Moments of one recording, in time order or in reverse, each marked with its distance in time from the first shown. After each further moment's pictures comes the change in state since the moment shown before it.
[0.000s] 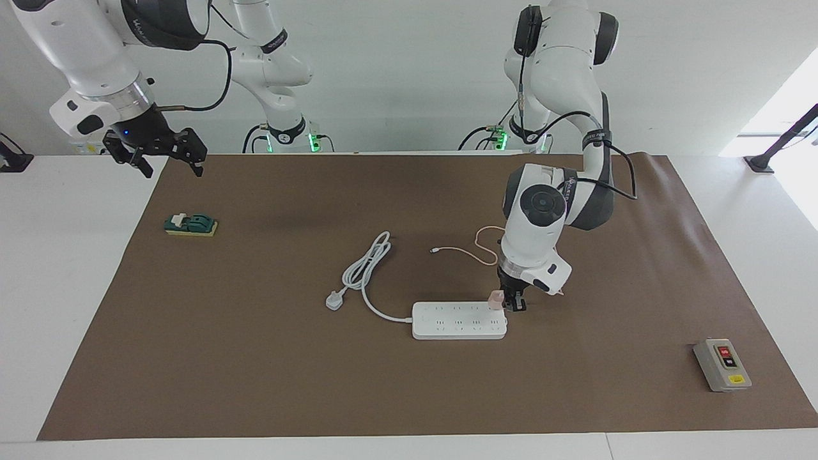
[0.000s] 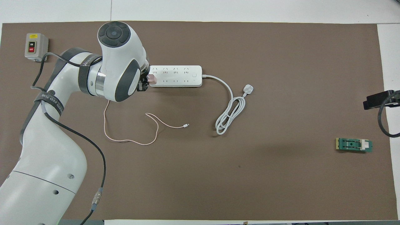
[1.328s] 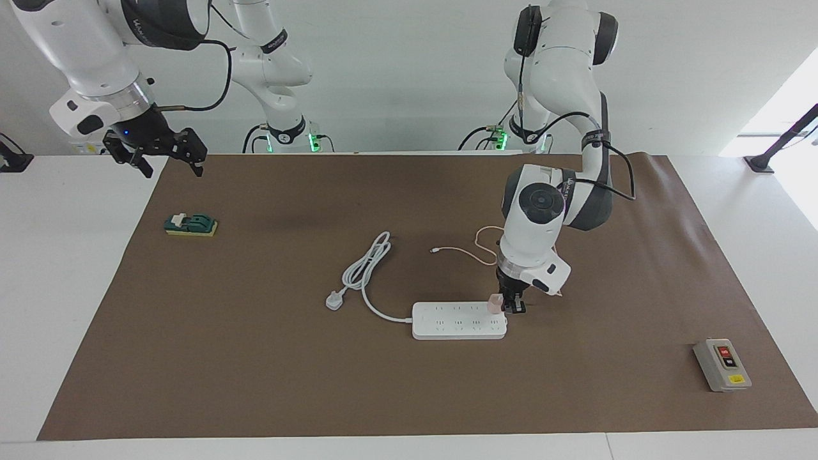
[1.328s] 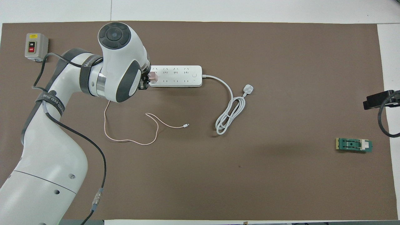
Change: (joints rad) left arm -0.002 0.000 -0.001 -0.007 0.006 0.046 -0.014; right arm 0.000 0.000 0.000 0.000 0.000 0.000 0.000
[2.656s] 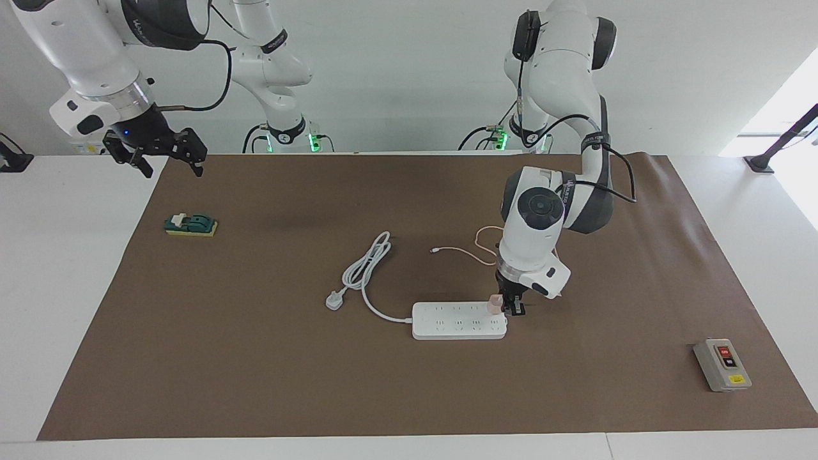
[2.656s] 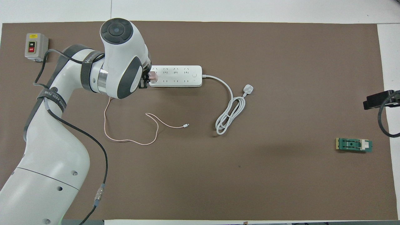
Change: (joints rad) left arm 0.001 0.030 0.000 0.056 0.000 -0.052 -0.001; right arm 0.000 0.000 0.000 0.000 0.000 0.000 0.000
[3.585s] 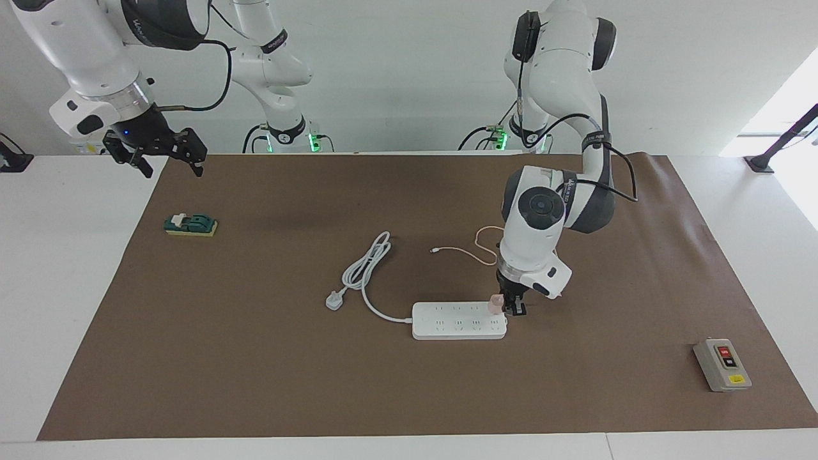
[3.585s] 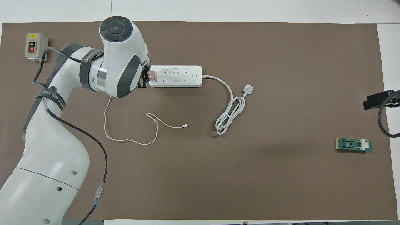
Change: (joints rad) left arm 0.000 0.005 0.001 0.019 0.002 -0.020 0.000; right arm 0.000 0.000 0.000 0.000 0.000 0.000 0.000
